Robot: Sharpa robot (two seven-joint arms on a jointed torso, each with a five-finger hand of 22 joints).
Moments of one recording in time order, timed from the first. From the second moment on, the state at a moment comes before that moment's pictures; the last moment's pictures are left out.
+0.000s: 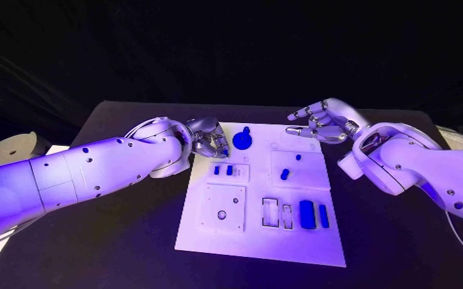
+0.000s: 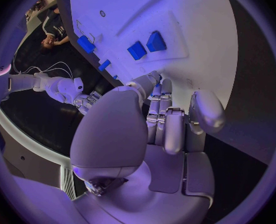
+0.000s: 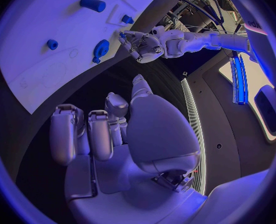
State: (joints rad) left arm 1.21 -0.76 -0.01 1.44 -1.26 -0.16 -0.19; left_hand 1.44 -0.18 0.48 0.08 0.13 1.16 0.12 0.12 0.10 1.27 0.05 0.11 0.07 1.47 -0.03 1.42 1.30 0.10 1.47 0.07 1.13 1.15; right arm 1.21 -0.91 0.03 1.61 -0.96 -0.38 0.02; right_hand 1.36 -0.06 -0.13 0.27 0.23 0.94 0.15 0.07 0.07 1.31 0.06 1.01 1.13 1.47 -0.01 1.48 1.31 0.05 1.44 0.08 1.40 1.26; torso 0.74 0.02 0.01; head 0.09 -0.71
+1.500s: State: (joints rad) left arm 1.21 -0.73 -0.02 1.41 -1.27 -0.12 -0.21; left_hand 1.41 -0.21 0.49 0.07 0.13 1.11 0.15 0.07 0.08 1.25 0.07 0.07 0.07 1.47 -0.02 1.42 1.29 0.10 1.47 0.07 1.13 1.15; right arm 1.21 -0.91 0.03 1.61 -0.96 -0.38 0.02; right_hand 1.36 -0.06 -0.13 0.27 0.23 0.94 0.15 0.07 0.07 1.31 0.06 1.01 1.13 1.47 -0.01 1.48 1.31 0.05 1.44 0.08 1.40 1.26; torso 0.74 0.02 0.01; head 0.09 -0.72
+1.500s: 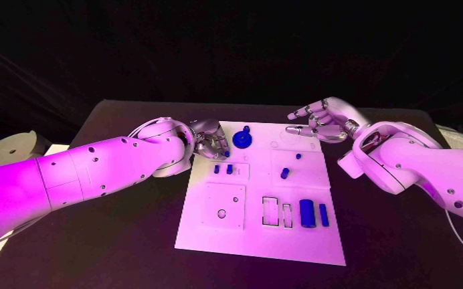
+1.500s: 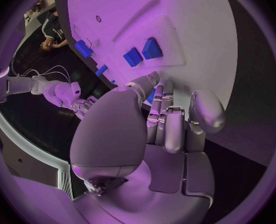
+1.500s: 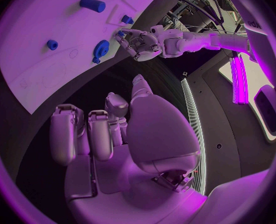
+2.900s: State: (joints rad) left arm 1.21 -0.90 -0.02 1.50 -0.14 -0.33 0.21; left_hand 1.34 -0.18 0.50 0.07 0.13 1.09 0.16 0.10 0.07 1.23 0.08 0.14 0.09 1.37 -0.01 1.20 0.90 0.16 1.31 0.10 0.70 0.79; right arm 1.19 -0.93 0.03 1.61 -1.58 -0.23 -0.16; right_hand 1.60 -0.05 0.05 0.23 0.11 1.09 0.12 0.07 0.07 1.14 0.06 0.14 0.23 1.47 -0.01 1.31 1.27 0.08 1.38 0.08 1.25 1.06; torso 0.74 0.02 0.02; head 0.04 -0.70
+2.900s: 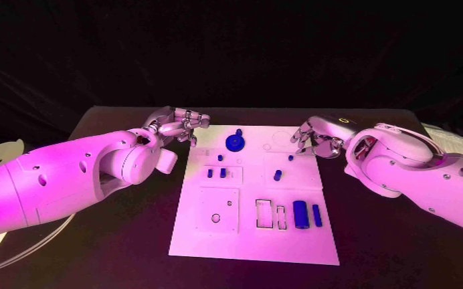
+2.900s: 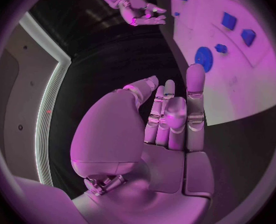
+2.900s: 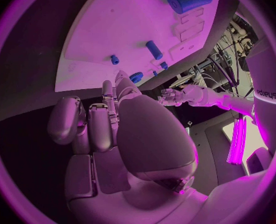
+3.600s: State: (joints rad) left arm 1.21 -0.92 -0.03 1.55 0.19 -0.30 0.39; left_hand 1.34 -0.17 0.47 0.06 0.13 1.09 0.16 0.10 0.07 1.24 0.08 0.17 0.09 1.36 -0.01 1.20 0.88 0.16 1.30 0.09 0.66 0.76; right arm 1.16 -0.87 0.02 1.60 -1.80 -0.12 -0.24; right_hand 1.59 -0.09 0.18 0.25 0.07 1.10 0.11 0.07 0.07 1.16 0.05 0.10 0.13 1.47 -0.04 1.30 1.26 0.08 1.39 0.06 1.24 1.05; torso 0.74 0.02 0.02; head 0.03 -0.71
